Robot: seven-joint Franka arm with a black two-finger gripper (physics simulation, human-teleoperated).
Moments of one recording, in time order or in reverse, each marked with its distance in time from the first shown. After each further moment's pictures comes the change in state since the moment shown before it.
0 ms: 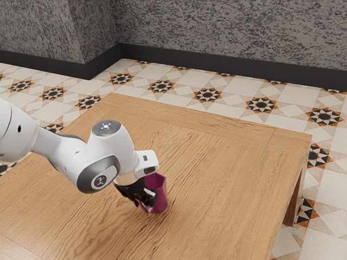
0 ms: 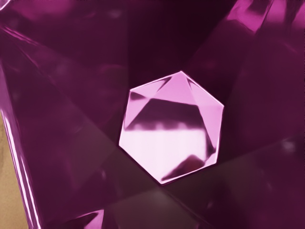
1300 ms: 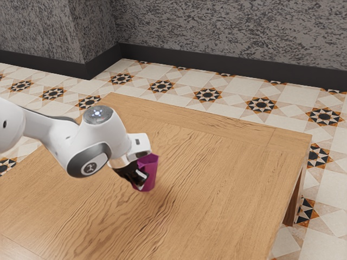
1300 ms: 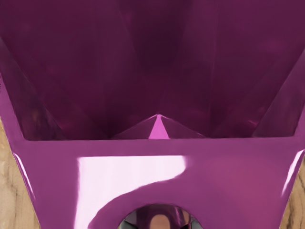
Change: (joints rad) arm -0.104 -0.056 0.172 0.032 0.184 0.001 -0.038
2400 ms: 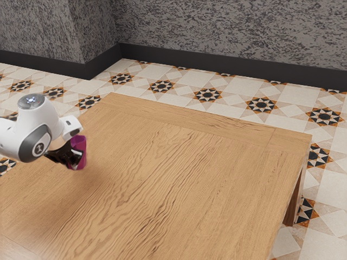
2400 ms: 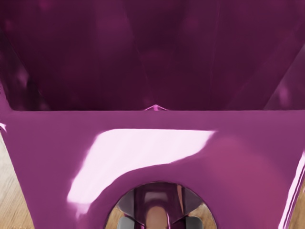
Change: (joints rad) arm 0.540 0.008 -0.046 -0.010 0.006 0.048 0.085
